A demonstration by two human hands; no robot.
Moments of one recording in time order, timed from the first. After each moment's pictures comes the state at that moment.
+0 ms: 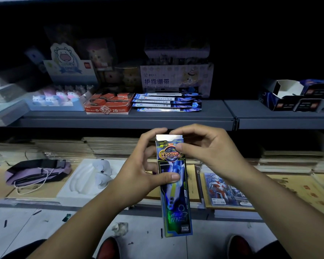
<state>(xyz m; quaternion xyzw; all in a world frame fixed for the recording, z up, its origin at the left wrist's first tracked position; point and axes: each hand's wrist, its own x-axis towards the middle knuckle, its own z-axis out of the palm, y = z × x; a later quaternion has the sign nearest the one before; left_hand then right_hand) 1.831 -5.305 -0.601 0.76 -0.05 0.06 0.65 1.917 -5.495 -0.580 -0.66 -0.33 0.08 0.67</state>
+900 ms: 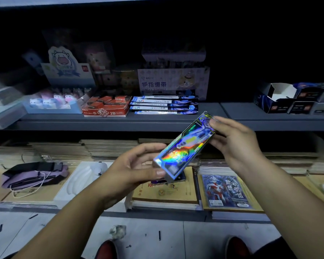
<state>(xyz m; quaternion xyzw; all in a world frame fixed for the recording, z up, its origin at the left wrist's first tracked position) 1.830 -5.285 -0.596 0.67 -0.04 -0.06 0.74 1.956 -5.519 -0.577 -0.54 0.02 0.03 0.84</state>
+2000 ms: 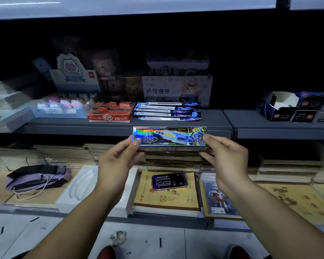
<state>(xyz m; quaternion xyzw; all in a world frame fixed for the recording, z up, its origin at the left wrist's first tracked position) 1.848 -5.283 -0.601 0.60 0.14 0.24 0.75 1.939 -5.494 -0.603 -0.58 0.05 -0.06 0.81</state>
